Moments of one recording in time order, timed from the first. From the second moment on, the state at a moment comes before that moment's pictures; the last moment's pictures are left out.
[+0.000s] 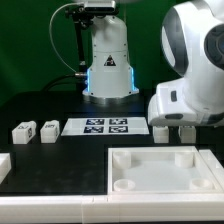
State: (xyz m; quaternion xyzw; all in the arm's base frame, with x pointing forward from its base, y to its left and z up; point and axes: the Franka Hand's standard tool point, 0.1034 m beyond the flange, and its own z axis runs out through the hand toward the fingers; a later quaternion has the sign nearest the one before) arm 0.401 0.171 0.014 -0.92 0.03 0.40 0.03
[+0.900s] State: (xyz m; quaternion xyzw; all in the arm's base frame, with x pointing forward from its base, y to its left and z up) arm 0.399 0.171 0.010 -0.92 0.03 0.39 0.03
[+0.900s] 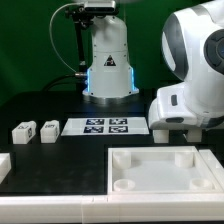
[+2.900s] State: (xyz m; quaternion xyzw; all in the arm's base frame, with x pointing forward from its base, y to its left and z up) arm 0.590 0.108 0.204 -0.96 -0.02 -0.25 0.07
